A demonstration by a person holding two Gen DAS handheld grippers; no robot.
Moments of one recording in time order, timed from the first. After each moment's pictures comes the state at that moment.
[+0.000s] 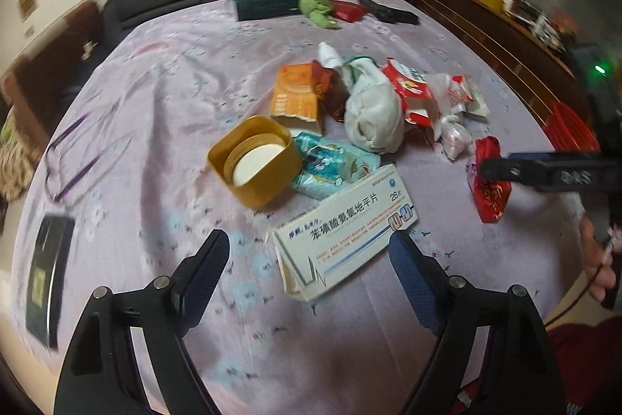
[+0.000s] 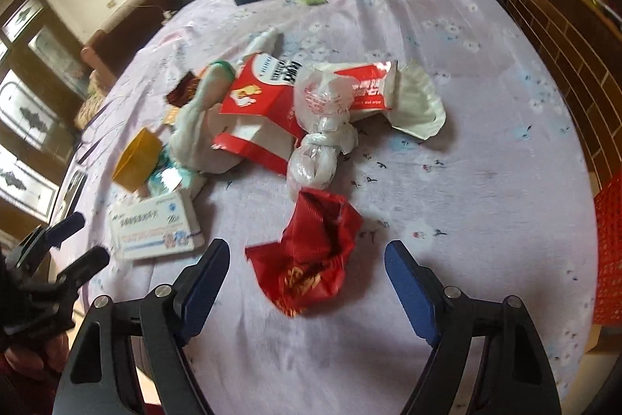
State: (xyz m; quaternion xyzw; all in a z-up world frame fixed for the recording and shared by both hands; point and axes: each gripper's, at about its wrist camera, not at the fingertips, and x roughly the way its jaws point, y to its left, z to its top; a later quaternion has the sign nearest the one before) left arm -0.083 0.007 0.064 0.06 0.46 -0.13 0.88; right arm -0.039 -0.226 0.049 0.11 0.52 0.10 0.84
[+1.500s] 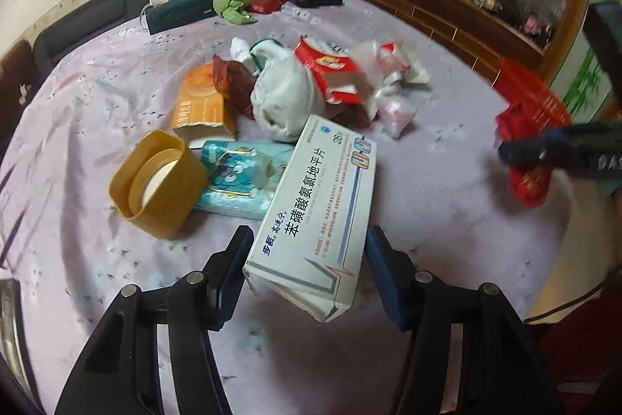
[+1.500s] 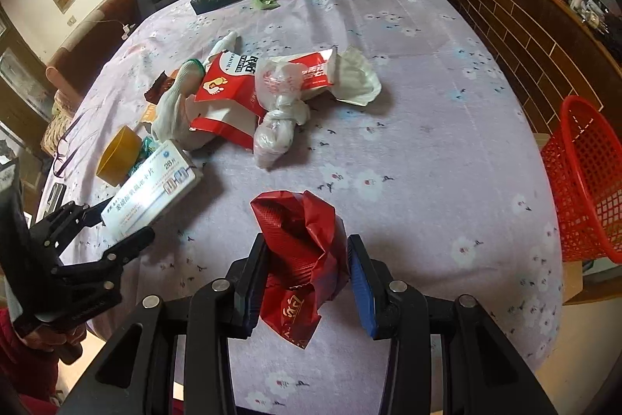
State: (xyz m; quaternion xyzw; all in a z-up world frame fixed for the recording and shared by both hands) left arm -0.077 -0.029 0.035 0.09 0.44 -0.26 0.86; right arm -0.089 -0.239 0.069 0.11 0.52 0.02 0.85
